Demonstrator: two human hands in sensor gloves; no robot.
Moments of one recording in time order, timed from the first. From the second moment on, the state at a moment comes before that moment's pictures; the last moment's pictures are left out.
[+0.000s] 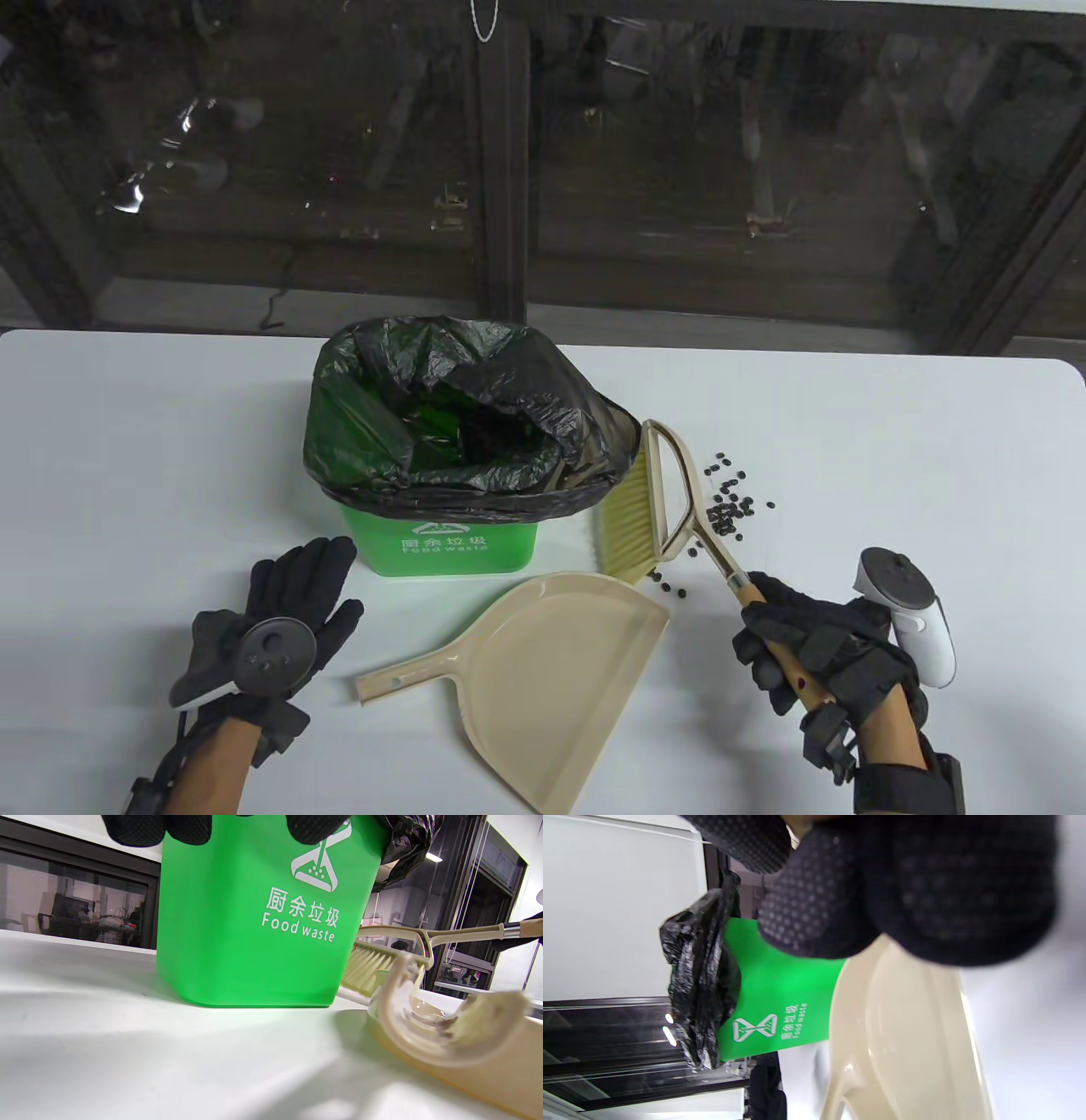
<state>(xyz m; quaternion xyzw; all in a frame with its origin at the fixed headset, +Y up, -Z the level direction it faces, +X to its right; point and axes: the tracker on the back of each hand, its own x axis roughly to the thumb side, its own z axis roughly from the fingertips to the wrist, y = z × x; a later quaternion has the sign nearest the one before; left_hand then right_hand) -0.279 -0.698 -0.284 0.04 -0.23 0.09 0.97 0.259 -0.696 -0.305 0.04 0.30 0.72 0.63</state>
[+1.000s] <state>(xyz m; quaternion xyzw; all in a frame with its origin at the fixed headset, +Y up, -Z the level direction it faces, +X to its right) -0.287 -0.699 -0.286 0.04 -0.22 0.10 0.97 0.281 -0.626 -0.318 -0.02 0.26 0.84 0.48</state>
